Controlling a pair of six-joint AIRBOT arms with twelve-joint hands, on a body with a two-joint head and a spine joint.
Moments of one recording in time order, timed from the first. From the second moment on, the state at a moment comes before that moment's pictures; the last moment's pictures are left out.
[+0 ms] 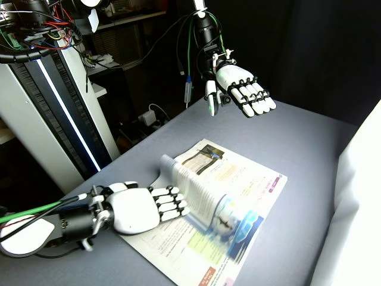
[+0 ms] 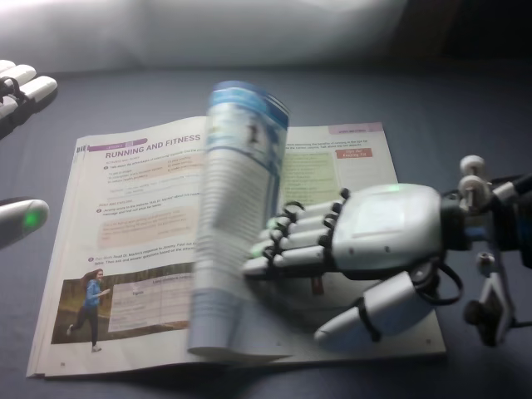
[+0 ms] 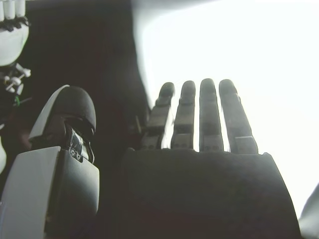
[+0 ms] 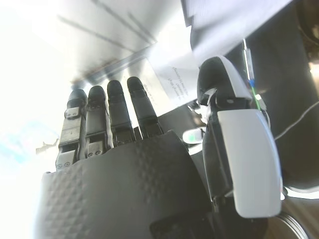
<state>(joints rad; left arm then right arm) 1.20 -0.74 0.98 -0.17 -1.37 0.86 -0.54 -1.23 1.30 -1.19 0.58 0.10</state>
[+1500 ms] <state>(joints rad) 1.18 -0.75 0.99 -0.12 -1.50 0.86 -0.21 -1.31 1.43 -0.77 0.57 -0.36</state>
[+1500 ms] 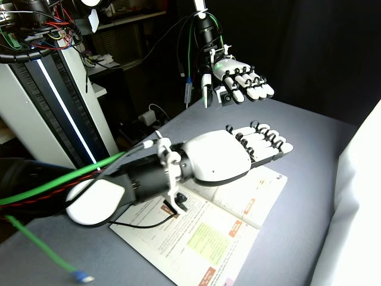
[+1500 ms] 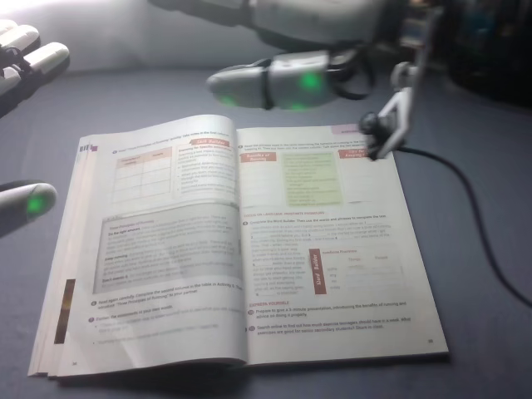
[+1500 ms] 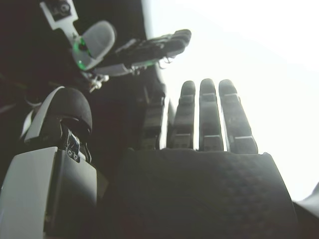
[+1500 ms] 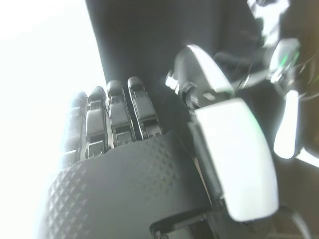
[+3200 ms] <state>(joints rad) 1.18 -0.91 1.04 -0.22 -1.57 0.78 -1.07 -0.77 0.98 0.11 1.45 -0.58</state>
